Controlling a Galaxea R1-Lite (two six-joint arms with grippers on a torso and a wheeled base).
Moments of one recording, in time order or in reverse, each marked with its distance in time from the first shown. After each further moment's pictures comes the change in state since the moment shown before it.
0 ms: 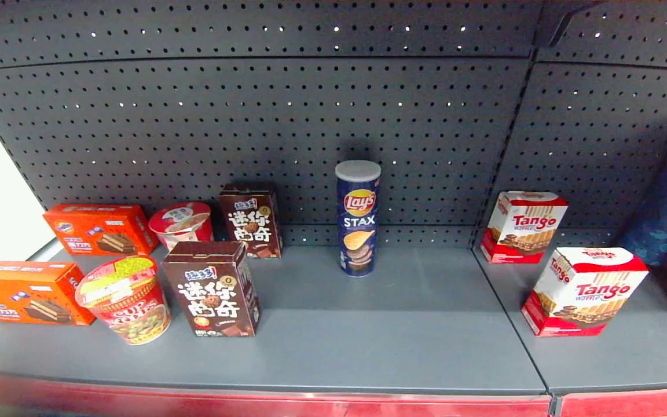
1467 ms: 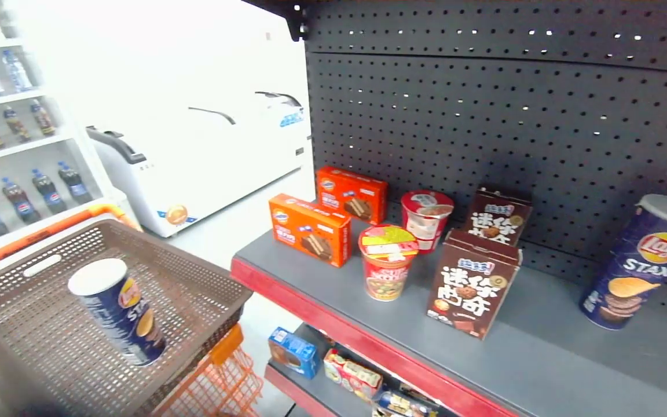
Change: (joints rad) left arm 0.000 0.000 0.000 0.002 0.000 0.000; right arm 0.000 0.000 0.000 0.000 0.000 -0.003
